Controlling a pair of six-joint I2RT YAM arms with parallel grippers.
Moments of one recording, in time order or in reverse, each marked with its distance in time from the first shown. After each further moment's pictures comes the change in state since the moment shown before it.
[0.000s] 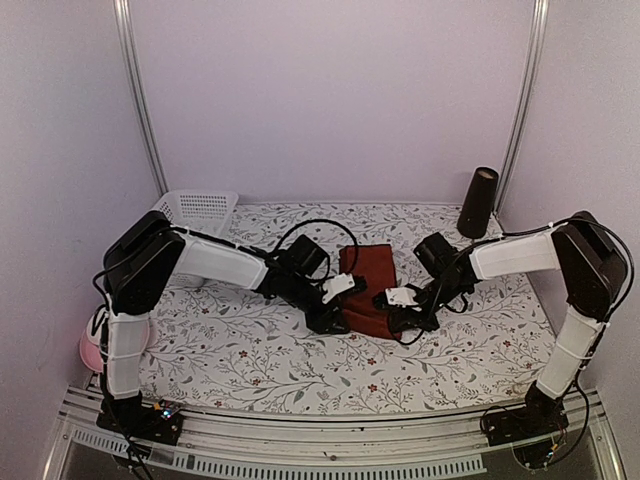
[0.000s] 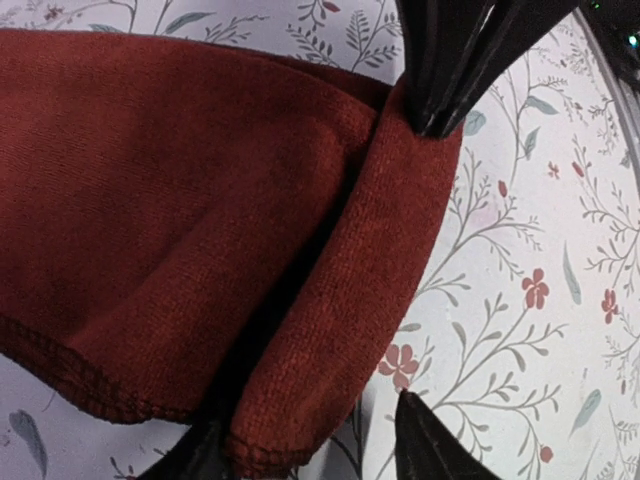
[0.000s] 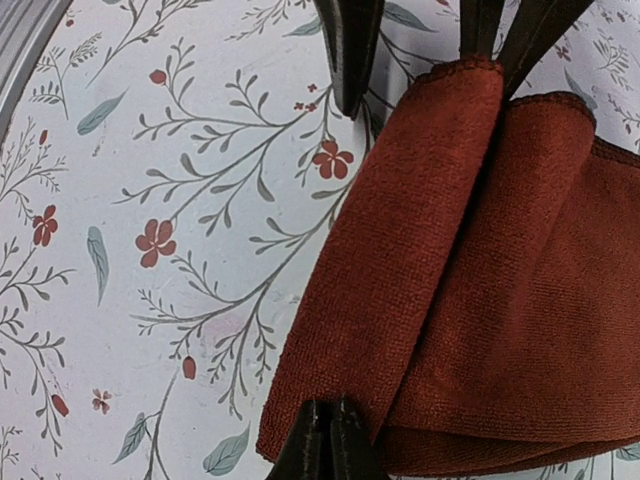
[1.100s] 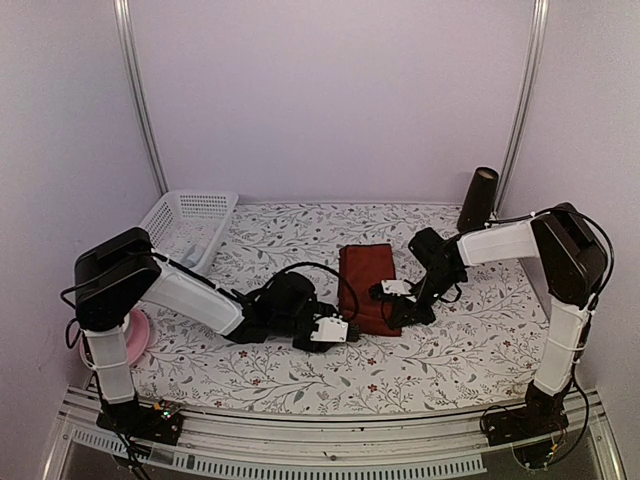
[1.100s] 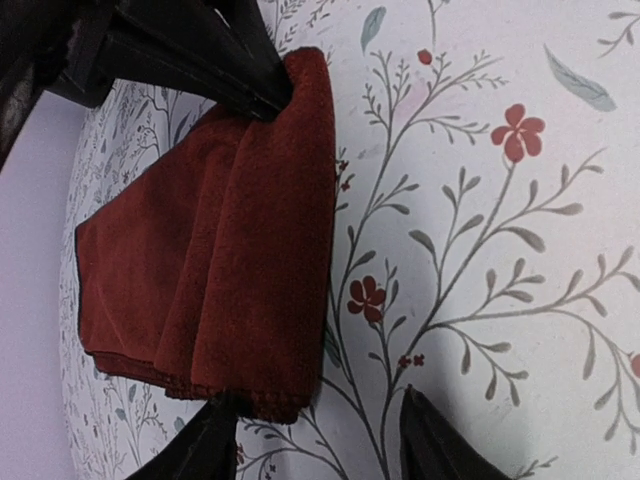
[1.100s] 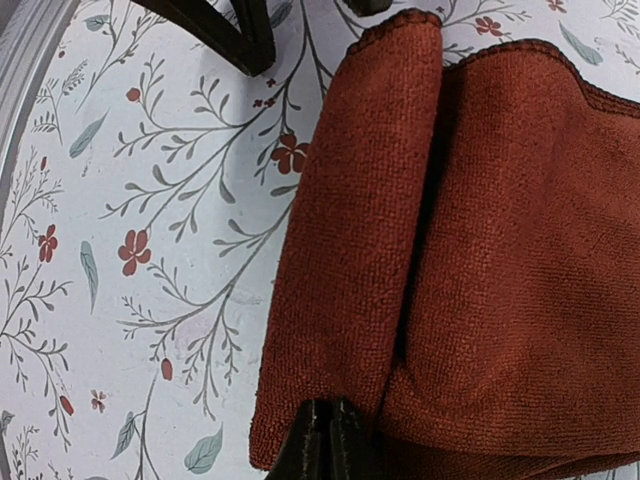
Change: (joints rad) left arm -0.163 -0.204 -0.428 0.512 -0.421 0.550; right arm -0.043 0.148 0.166 -0.158 -0.029 0.020
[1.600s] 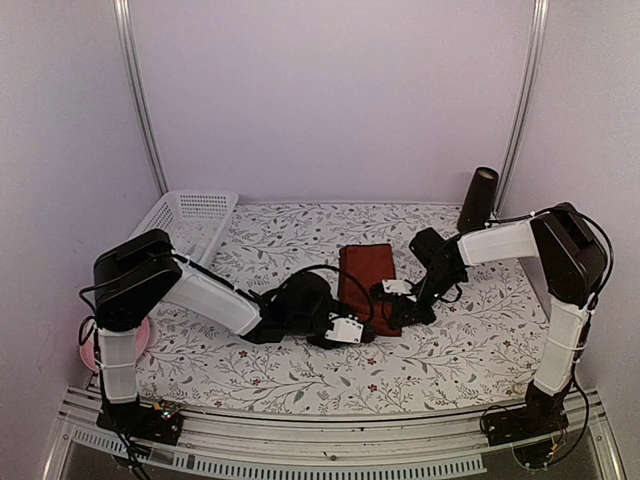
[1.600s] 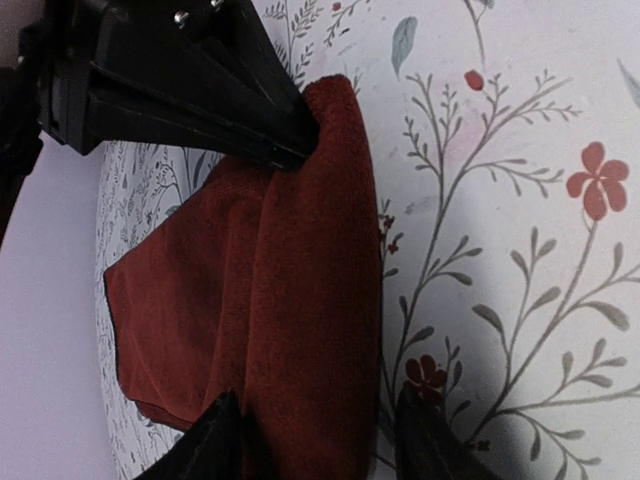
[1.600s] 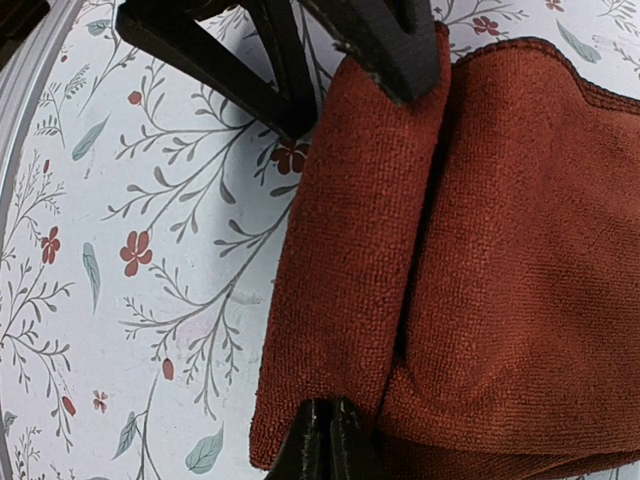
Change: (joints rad) left arm -0.026 0.102 0.100 0.045 -0.054 0.126; right arm -0.008 0.005 0.001 -0.007 -0.013 0.000
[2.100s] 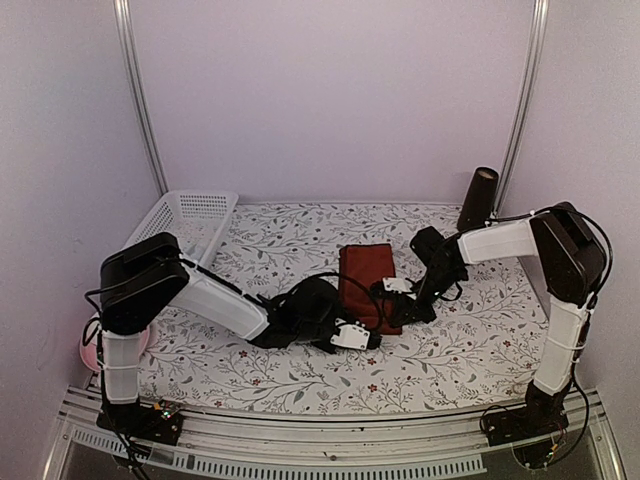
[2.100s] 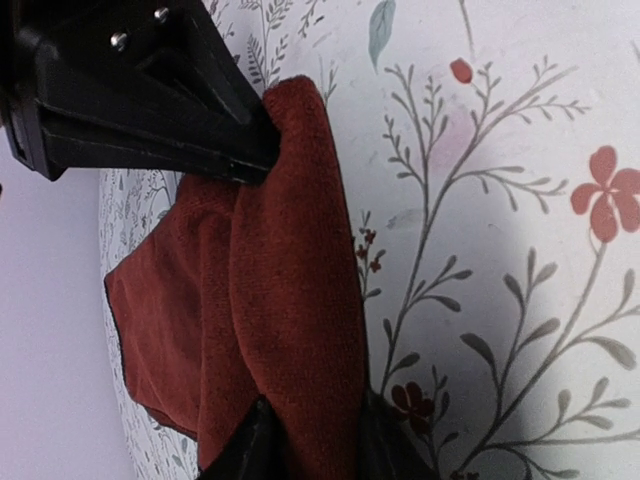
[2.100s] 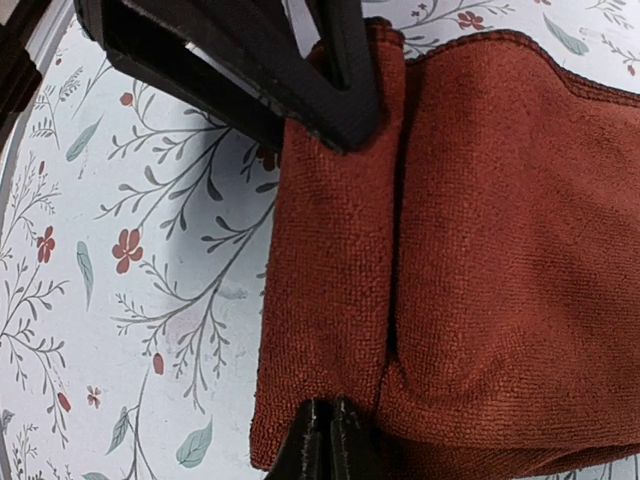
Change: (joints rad) left arm -0.041 0.041 0.047 -0.027 -0.092 0.037; right arm -0.008 0.007 0.013 -0.009 -0.003 0.000
